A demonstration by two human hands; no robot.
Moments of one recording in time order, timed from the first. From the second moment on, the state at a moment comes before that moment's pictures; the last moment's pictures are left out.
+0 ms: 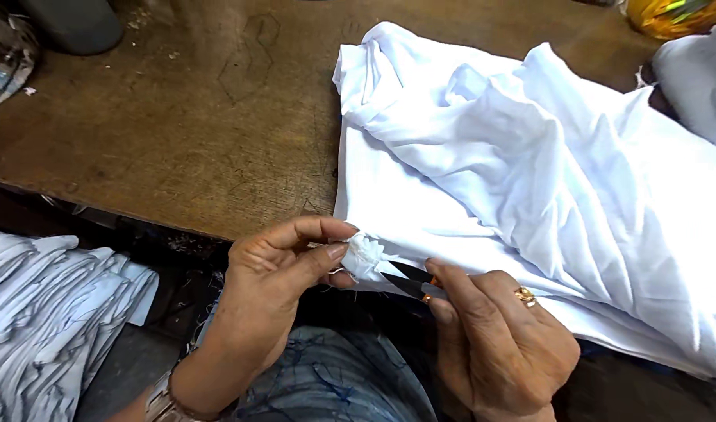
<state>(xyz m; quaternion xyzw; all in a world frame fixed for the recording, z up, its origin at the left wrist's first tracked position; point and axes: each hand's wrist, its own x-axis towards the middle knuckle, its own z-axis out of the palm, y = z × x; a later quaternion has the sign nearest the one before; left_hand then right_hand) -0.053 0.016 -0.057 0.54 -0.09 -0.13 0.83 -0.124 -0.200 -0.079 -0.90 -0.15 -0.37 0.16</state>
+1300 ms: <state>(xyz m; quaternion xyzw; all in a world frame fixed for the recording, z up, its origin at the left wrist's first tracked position) -0.067 0.012 -0.046 0.54 -0.06 -0.12 0.83 -0.107 -0.182 -0.069 -0.89 -0.16 -0.39 0.16</state>
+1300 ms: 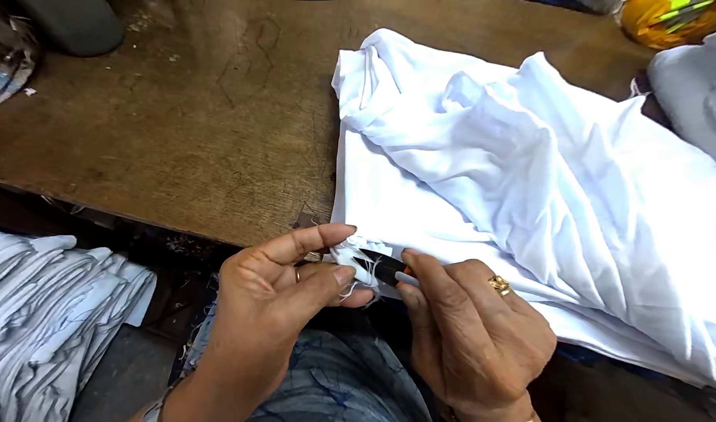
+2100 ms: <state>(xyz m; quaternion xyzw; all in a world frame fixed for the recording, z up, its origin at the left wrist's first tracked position) -0.057 0.008 -0.045 0.53 -0.03 -0.15 0.84 -0.117 -0.217 -0.067 -0.91 -0.17 -0.35 0.16</state>
